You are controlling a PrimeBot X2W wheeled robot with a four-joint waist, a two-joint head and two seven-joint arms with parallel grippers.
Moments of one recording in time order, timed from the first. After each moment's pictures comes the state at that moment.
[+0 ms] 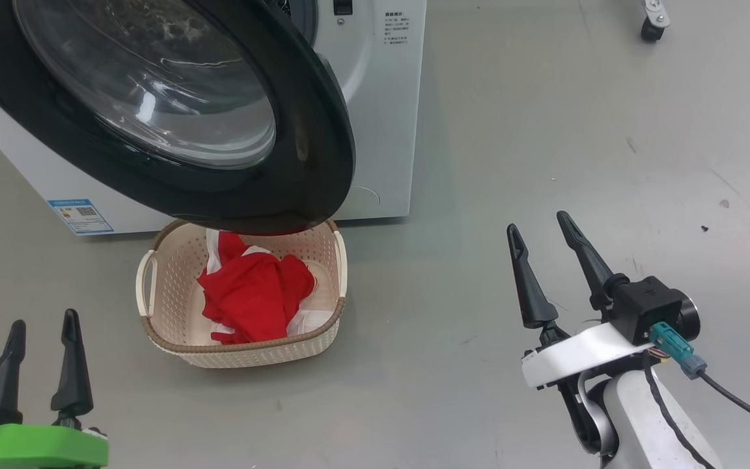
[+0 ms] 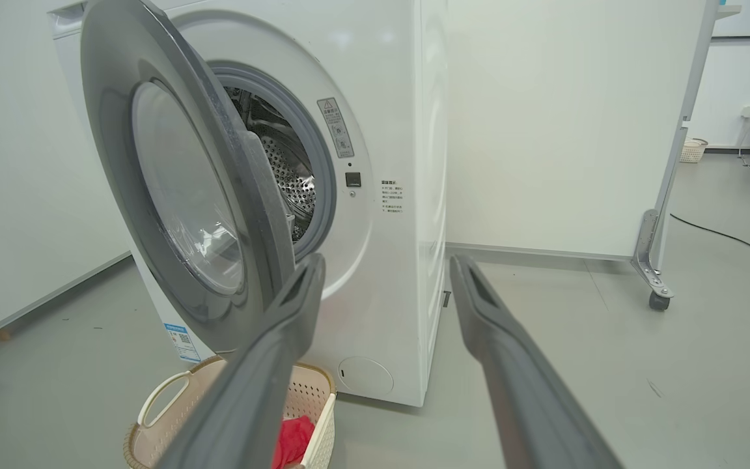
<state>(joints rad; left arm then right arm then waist) 0.03 0.26 -0.04 0.11 -0.67 -0.08 -0.26 -0.17 -0.06 0.31 0.15 0.28 0.00 -0.25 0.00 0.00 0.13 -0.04</state>
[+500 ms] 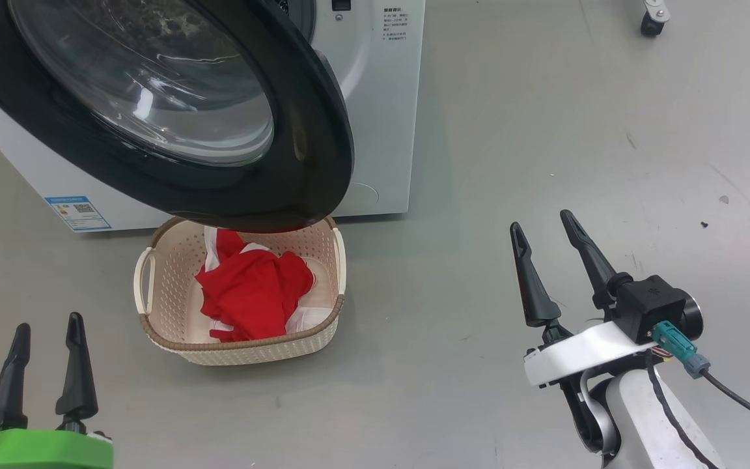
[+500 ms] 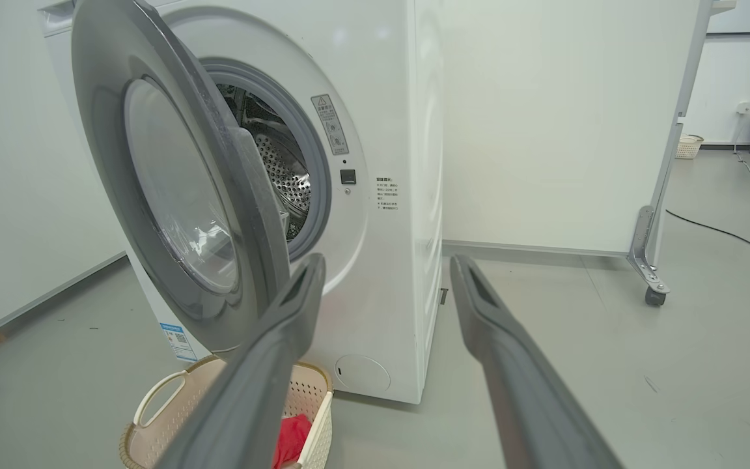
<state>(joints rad) 0.05 0.23 -0.02 0.11 -0.64 -0.09 -0.26 -0.17 -0.06 0.30 0.15 0.28 0.00 -0.25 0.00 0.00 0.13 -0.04</state>
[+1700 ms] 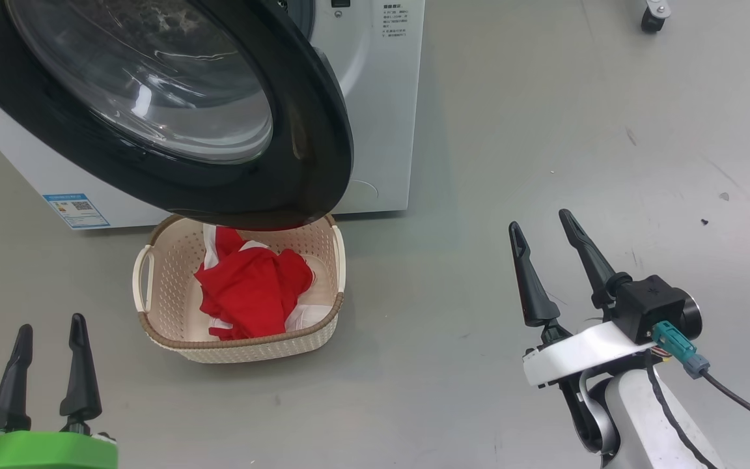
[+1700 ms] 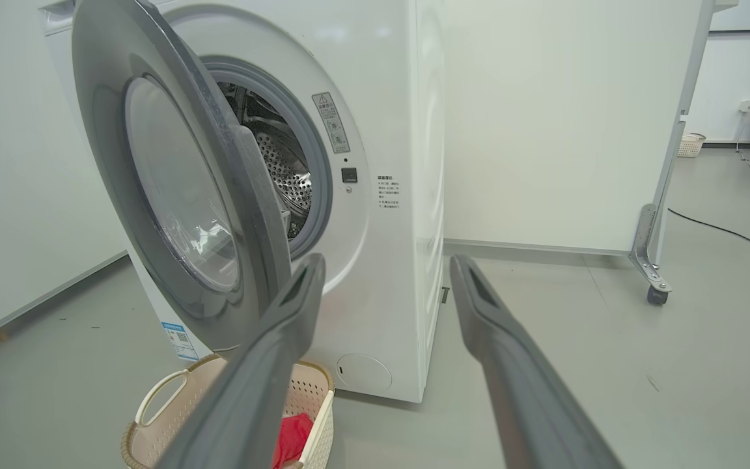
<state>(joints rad) 0.05 0.19 0.02 0.11 -0.59 -0.12 -0.26 -0.17 -0.06 0.30 0.15 0.28 0.00 -0.25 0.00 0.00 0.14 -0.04</state>
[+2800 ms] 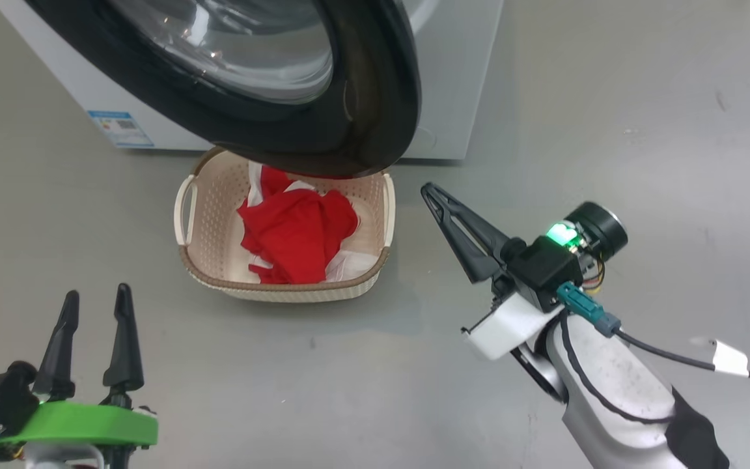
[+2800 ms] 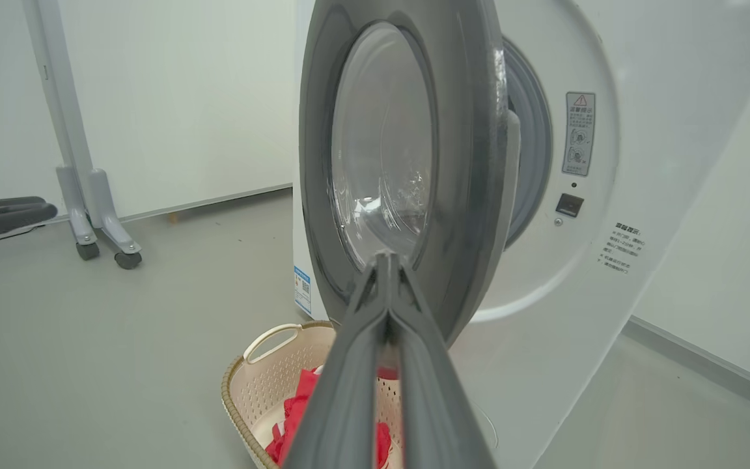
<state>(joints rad) -0.02 0.15 -0.05 0.11 -0.58 -0.12 -0.26 -0.39 -0.07 0.52 0.19 0.11 0.10 -0.25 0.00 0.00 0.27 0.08</state>
